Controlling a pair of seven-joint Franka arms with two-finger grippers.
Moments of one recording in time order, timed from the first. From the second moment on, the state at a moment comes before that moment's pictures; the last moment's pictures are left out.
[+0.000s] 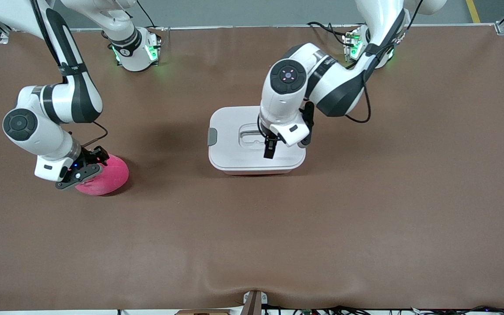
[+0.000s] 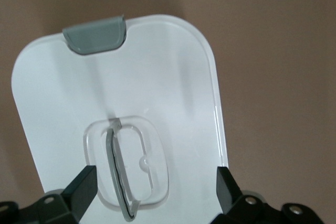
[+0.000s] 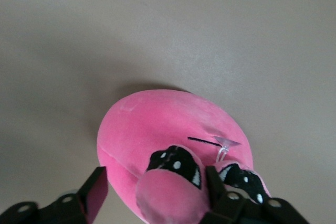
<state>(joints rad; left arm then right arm) -0.59 0.50 -0.21 -1.46 0.02 1.97 -2.20 0.03 0.22 -0.02 -2.07 -0.14 2.27 -0.44</state>
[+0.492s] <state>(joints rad) -0.66 0.54 -0.21 -1.46 0.09 2.01 -2.38 0.03 0.23 -0.02 -2.08 -0.15 2.27 -0.44</state>
